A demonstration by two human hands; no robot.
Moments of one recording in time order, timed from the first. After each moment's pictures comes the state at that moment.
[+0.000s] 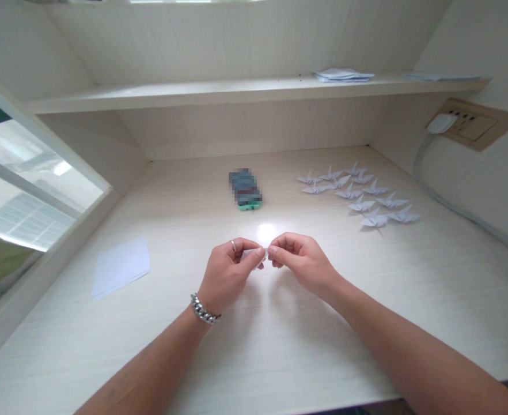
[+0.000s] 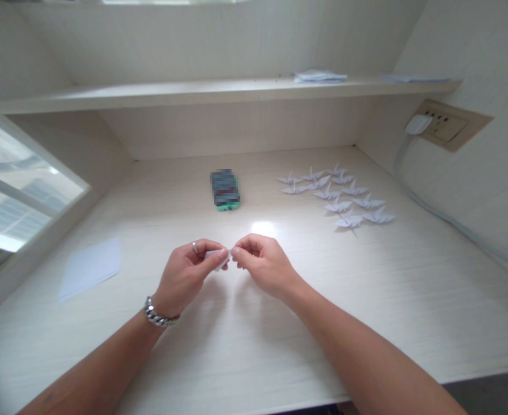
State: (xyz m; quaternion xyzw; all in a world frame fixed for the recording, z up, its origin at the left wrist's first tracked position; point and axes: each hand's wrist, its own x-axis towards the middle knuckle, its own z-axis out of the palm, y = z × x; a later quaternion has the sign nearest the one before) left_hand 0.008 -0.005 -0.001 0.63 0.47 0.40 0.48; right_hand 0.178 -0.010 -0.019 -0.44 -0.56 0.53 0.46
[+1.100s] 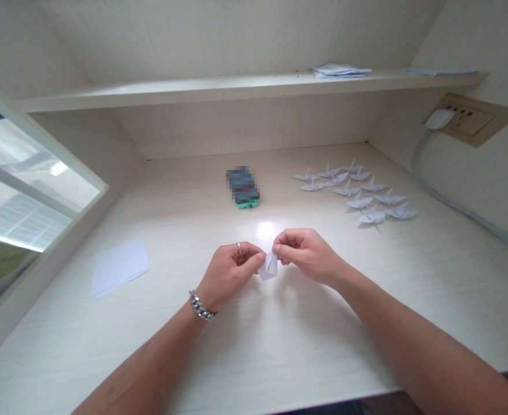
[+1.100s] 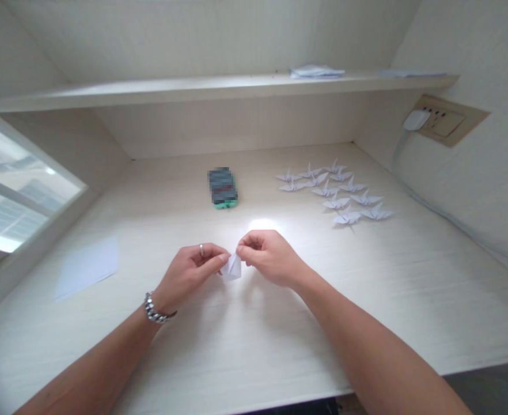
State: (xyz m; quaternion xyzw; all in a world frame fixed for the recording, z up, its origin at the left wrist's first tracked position) left_hand 0.008 -0.003 0.000 0.69 0.47 0.32 0.46; right_hand 0.198 -0.005 -0.010 -0.46 -0.64 0.48 0.38
